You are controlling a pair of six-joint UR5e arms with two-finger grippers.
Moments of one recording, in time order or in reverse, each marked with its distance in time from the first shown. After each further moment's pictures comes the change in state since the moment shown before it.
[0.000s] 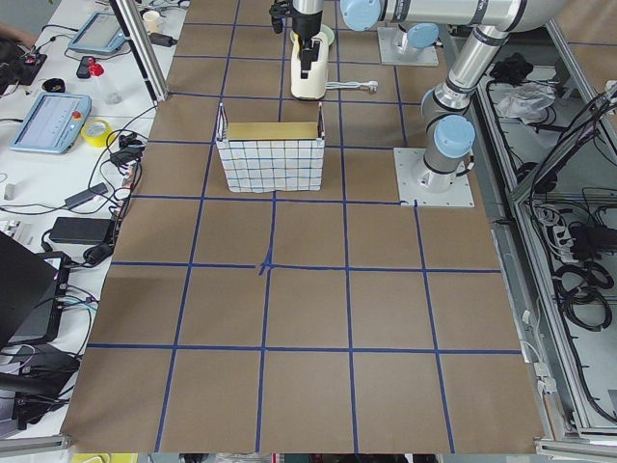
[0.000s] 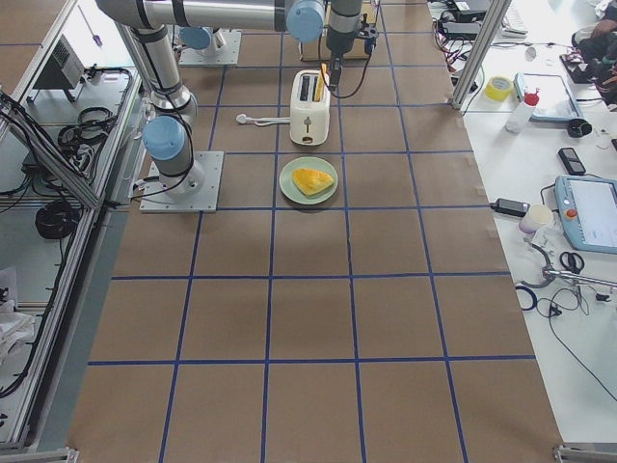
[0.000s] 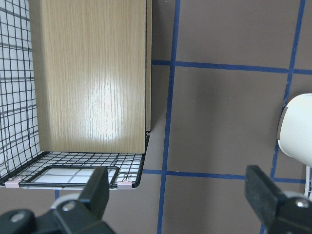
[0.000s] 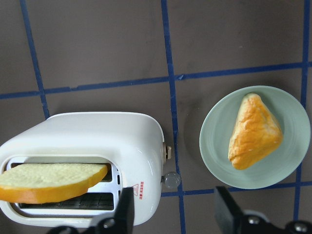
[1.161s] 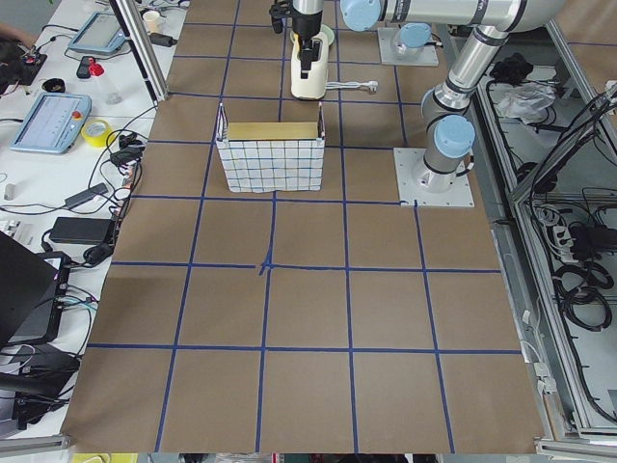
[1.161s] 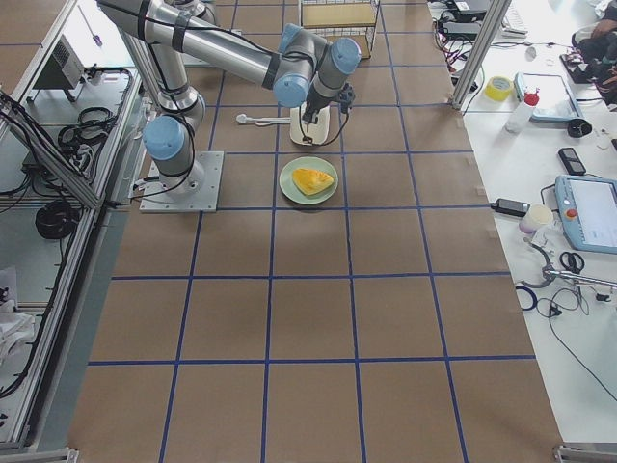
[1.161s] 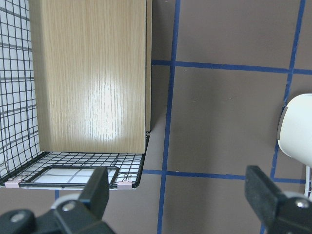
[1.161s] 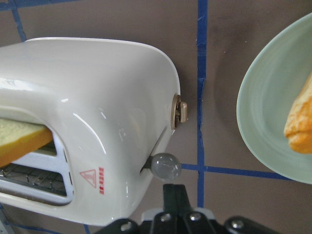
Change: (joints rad) left arm 0.000 0.000 0.000 0.000 0.000 0.000; right arm -0.127 0.009 0.300 -0.071 0.177 -0.216
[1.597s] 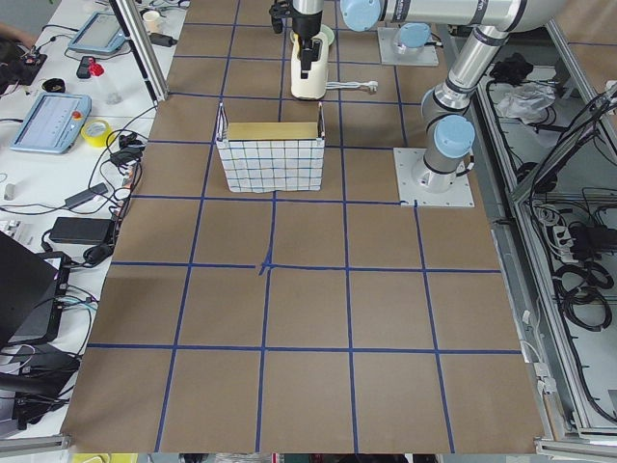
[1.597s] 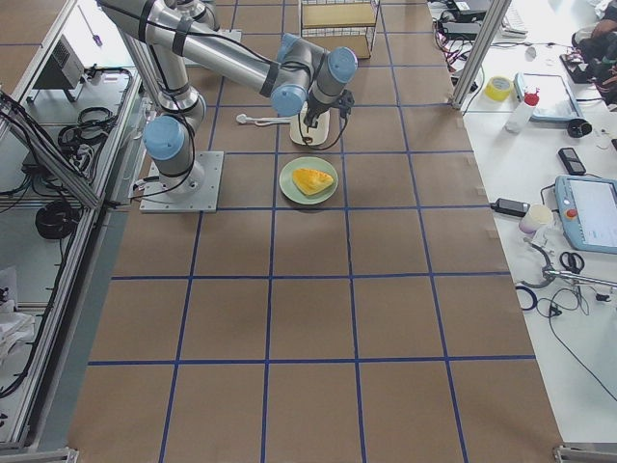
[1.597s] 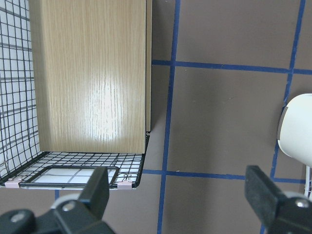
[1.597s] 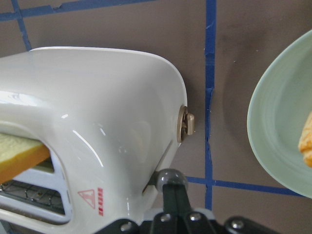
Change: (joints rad) left arm 0.000 0.000 0.000 0.000 0.000 0.000; right arm -0.005 0.007 0.035 -0.060 0.029 -0.002
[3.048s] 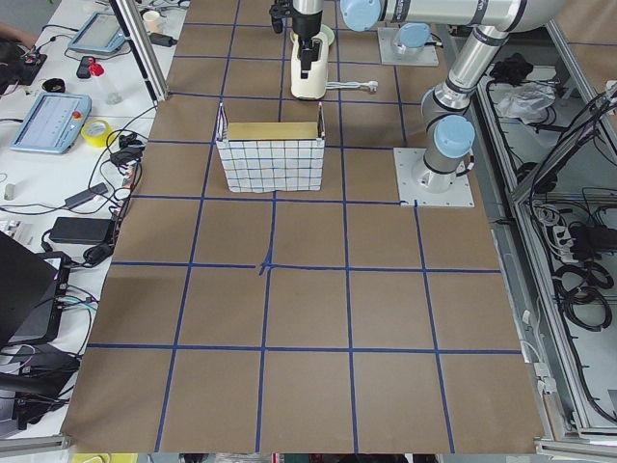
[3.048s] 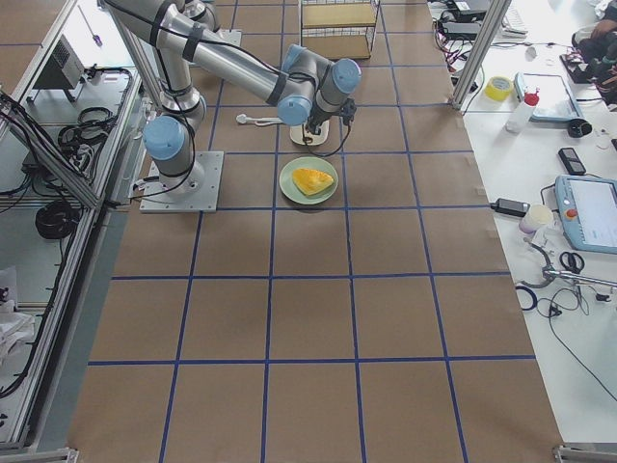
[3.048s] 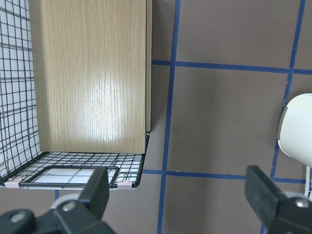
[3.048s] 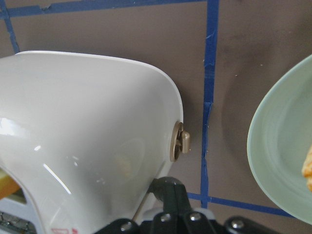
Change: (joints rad) left arm 0.000 0.000 0.000 0.000 0.000 0.000; right arm -0.003 0.060 0.009 -0.046 0.002 -0.041
